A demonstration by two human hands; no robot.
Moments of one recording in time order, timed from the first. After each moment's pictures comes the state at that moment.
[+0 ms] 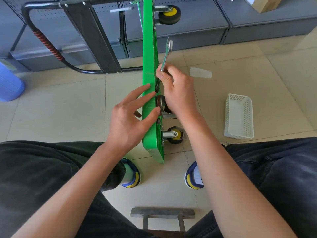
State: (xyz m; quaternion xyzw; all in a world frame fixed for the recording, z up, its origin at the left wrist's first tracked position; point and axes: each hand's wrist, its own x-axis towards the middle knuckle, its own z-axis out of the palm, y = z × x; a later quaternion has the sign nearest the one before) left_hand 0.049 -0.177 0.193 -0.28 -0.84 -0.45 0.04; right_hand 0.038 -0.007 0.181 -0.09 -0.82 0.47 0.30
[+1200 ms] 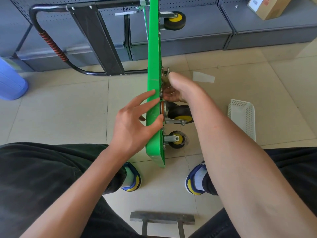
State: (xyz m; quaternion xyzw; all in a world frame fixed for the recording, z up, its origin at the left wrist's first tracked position) left_hand 0.048 -0.177 0.195 -0.28 -0.85 -0.44 0.04; right_hand -0.023 0.017 0.195 -0.32 -0.66 0.66 -0.15
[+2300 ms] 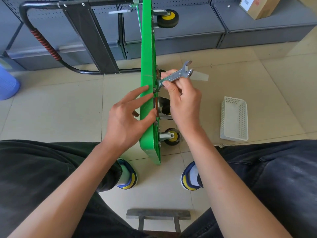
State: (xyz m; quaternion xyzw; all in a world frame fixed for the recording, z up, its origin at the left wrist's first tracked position) left_hand 0.048 -0.176 0.195 -0.28 -0.85 -0.43 0.05; right_hand 0.068 -0.006 0.171 -0.06 -0.77 0.51 0.38
